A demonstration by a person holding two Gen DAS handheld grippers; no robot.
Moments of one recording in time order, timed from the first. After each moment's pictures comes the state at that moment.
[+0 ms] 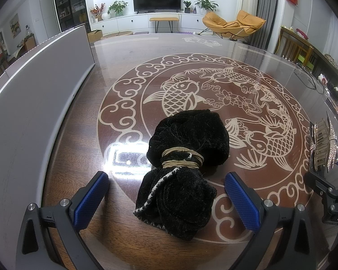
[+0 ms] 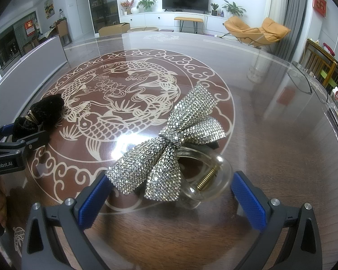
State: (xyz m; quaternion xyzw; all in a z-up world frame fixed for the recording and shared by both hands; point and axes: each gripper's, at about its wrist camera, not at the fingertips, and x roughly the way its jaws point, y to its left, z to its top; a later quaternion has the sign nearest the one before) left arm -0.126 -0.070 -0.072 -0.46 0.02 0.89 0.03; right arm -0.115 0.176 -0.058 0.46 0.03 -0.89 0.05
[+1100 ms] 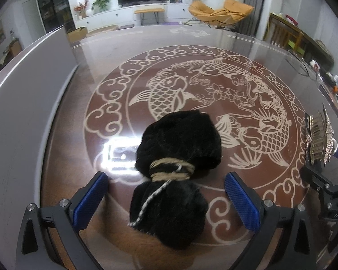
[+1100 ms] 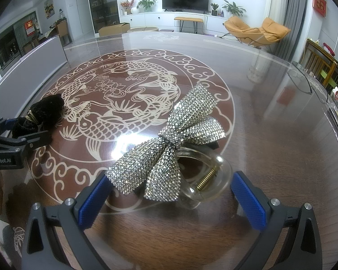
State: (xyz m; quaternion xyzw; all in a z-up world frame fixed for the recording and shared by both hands) left arm -0.142 -0.054 -0.064 -0.49 0.04 0.87 0.07; right arm -0.115 0.176 -0.058 0.46 0.03 -0.89 0.05
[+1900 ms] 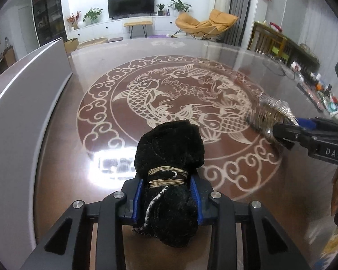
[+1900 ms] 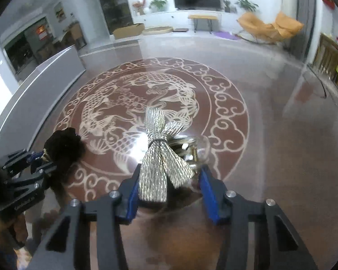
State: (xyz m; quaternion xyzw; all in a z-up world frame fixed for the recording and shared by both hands) left arm -0.086 -0.049 -0.049 -0.45 0.02 0.89 0.11; right arm -0.123 0.180 -0.029 0.46 0.00 -0.88 0.12
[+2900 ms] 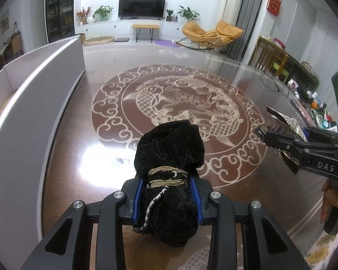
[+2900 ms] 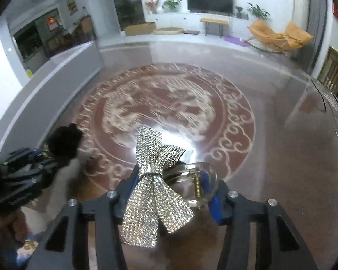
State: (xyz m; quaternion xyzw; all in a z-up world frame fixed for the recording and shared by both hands) left arm -0.054 -0.065 -0.021 -0.44 -0.03 0.89 0.11; right arm -0.095 0.169 -0.008 0.46 0.03 -0.88 0.15
